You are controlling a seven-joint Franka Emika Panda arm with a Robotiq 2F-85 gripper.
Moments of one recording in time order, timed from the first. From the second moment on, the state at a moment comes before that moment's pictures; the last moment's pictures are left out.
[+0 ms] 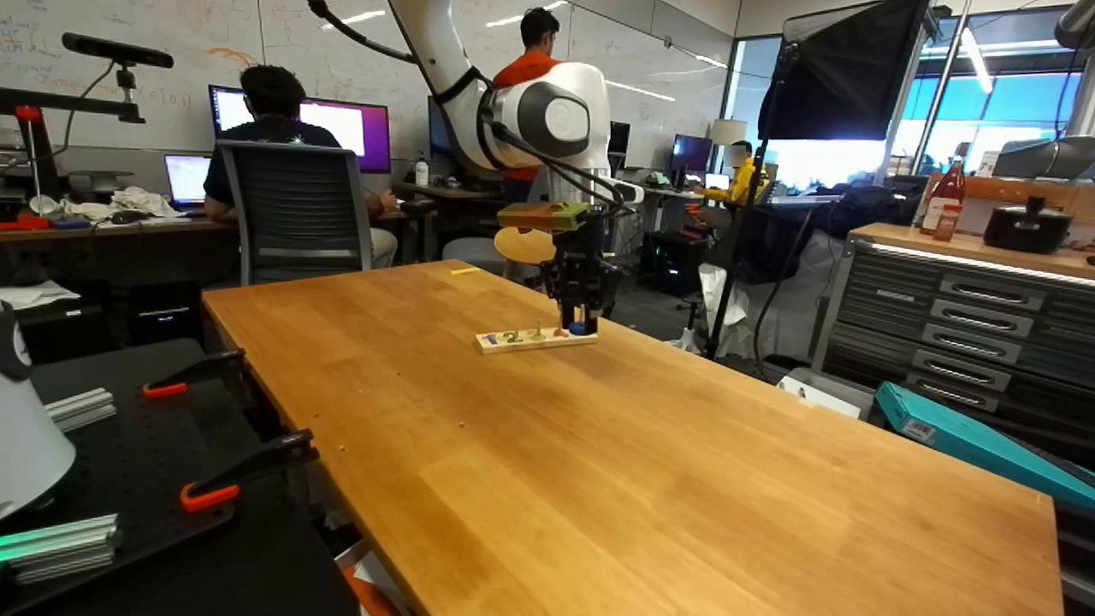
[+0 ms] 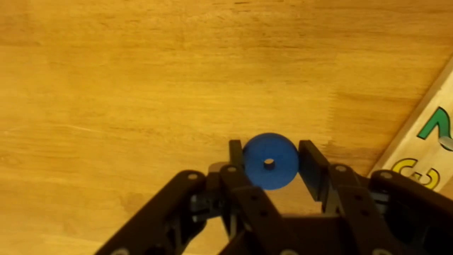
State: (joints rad) arm -0.01 0.51 -0.14 -1.99 -0.19 2.50 -0.01
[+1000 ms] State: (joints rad) arm 0.00 0.43 -0.03 -1.88 -0.17 2.34 -0.01
